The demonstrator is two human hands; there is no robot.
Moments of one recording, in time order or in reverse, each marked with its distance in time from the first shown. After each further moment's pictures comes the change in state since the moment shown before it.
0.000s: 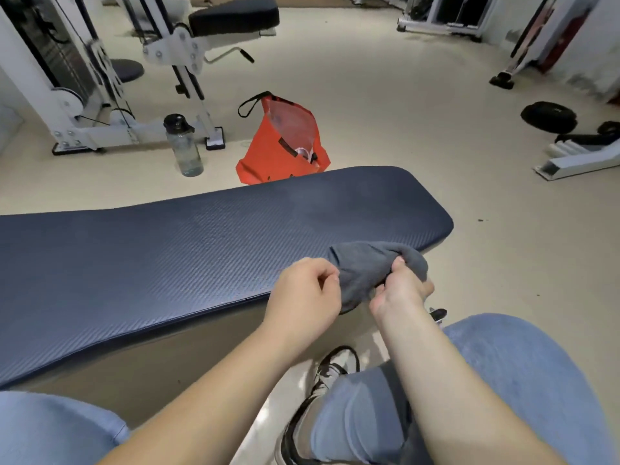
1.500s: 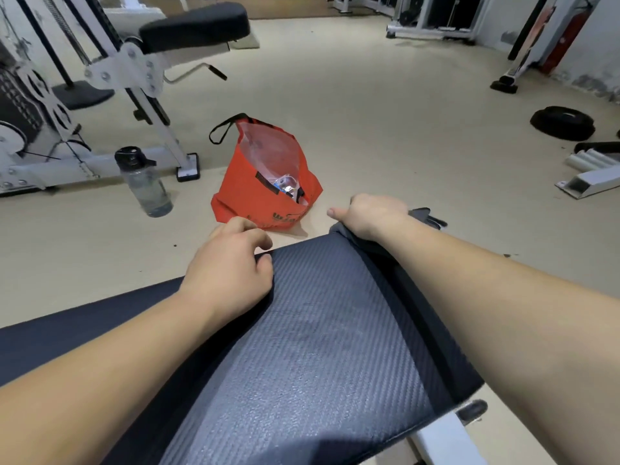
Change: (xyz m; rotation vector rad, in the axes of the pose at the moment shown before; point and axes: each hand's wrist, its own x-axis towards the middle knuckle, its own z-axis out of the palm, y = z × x) left_hand 0.271 -0.043 -0.025 0.489 0.073 0.185; right_hand 0.150 -0.088 0.264 -2.048 -0.440 -0.842
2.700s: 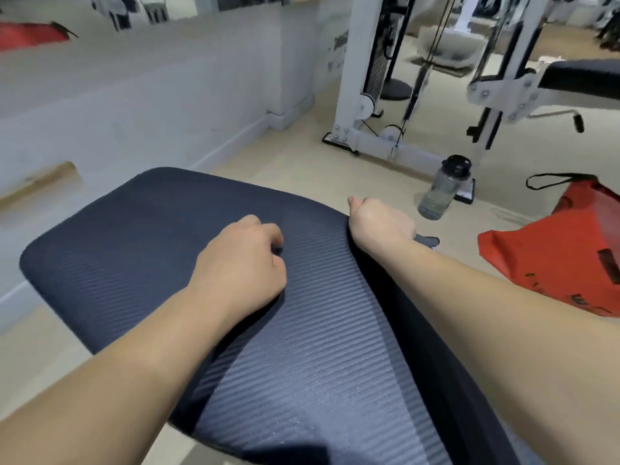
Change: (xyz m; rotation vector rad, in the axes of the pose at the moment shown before) left_hand -0.329 -0.357 -0.243 0.086 0.207 -0.806; right_hand -0.234 -0.566 0.163 0.013 0.022 -0.594
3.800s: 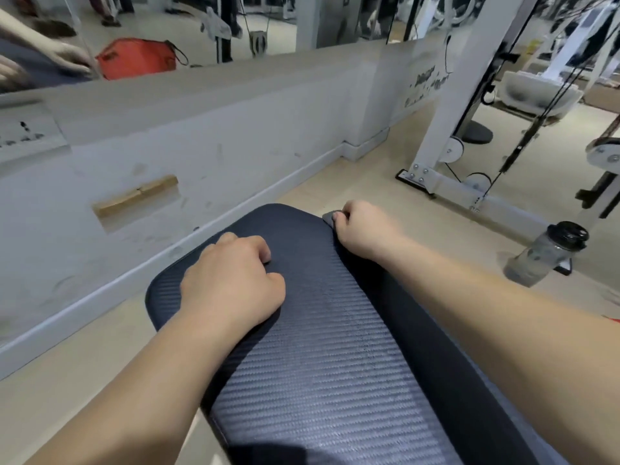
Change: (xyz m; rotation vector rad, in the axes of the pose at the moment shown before) left_hand 0.044 -0.161 -0.060 -0.067 0.134 -0.383; right_hand 0.032 -0.218 0.050 0.034 -0.065 -0.484
